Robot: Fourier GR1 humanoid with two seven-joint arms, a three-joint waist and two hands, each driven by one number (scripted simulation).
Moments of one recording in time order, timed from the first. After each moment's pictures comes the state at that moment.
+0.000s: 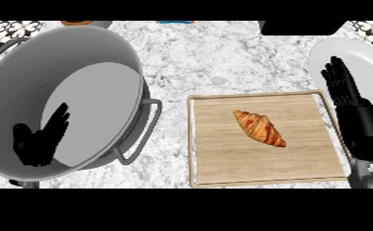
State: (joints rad) left arm 0.06 0.39 -0.02 -1.39 0.17 0.07 0.15; right arm -0.06 -0.43 0.07 -1.67 -0.14 -0.15 -0.10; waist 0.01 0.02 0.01
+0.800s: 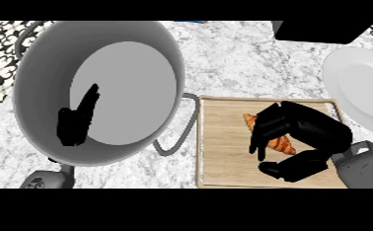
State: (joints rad) left arm -0.07 0.27 -0.12 -1.43 0.10 0.15 0.17; right arm -0.33 -0.65 0.45 -1.65 0.09 0.38 -0.49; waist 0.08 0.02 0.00
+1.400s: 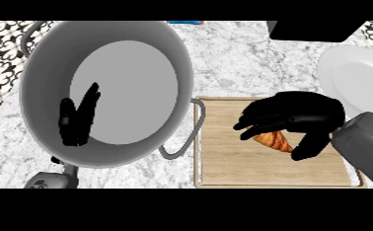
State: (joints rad) left arm -0.06 0.24 -0.12 -1.48 0.08 0.20 0.20; right arm -0.56 -0.77 0.64 -1.43 0.39 0.38 -0.80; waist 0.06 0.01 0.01
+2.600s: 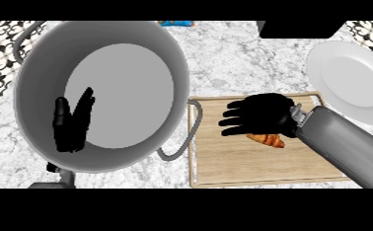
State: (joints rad) left arm 0.00 0.21 -0.09 -1.55 0.04 0.21 0.23; right arm -0.72 -0.66 0.86 -1.36 0.98 0.43 -0.69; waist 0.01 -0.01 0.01
